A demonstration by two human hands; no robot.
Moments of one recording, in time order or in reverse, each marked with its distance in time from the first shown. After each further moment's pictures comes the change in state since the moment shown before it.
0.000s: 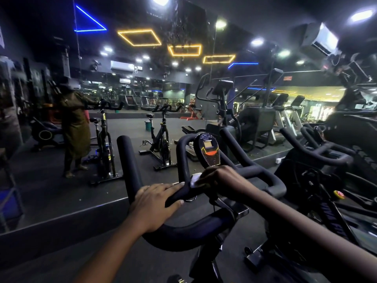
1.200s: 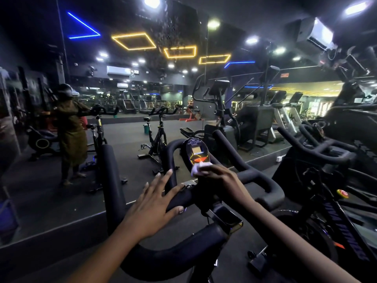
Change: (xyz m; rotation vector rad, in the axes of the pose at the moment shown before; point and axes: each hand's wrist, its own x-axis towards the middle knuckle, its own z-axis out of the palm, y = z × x) left_hand 0.039 0.019 0.006 0.138 -0.189 0.037; right_hand -0.008 0.052 0.017 -0.003 0.386 -0.088
